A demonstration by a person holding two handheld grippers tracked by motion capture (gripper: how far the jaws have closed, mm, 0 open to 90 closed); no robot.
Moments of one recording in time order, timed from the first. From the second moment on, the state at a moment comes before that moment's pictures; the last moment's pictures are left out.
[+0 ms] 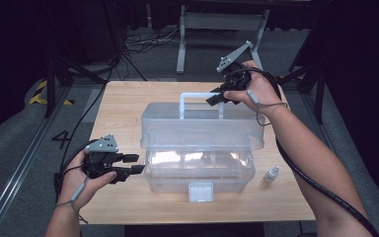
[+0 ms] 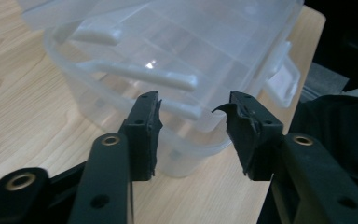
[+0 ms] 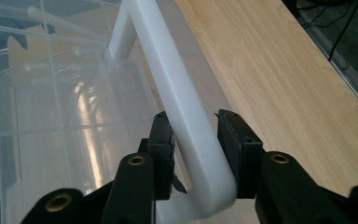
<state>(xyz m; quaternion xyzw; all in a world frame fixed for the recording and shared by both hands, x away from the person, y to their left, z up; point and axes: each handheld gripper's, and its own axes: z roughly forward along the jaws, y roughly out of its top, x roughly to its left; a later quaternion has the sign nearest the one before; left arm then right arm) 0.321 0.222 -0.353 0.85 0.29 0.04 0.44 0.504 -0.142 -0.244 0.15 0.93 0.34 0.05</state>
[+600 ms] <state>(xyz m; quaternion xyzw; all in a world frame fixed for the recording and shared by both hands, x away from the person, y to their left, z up) 0.328 0.195 -0.352 0.81 0.29 0.08 0.51 0.501 -0.143 -0.245 0.16 0.93 0.34 0.05</state>
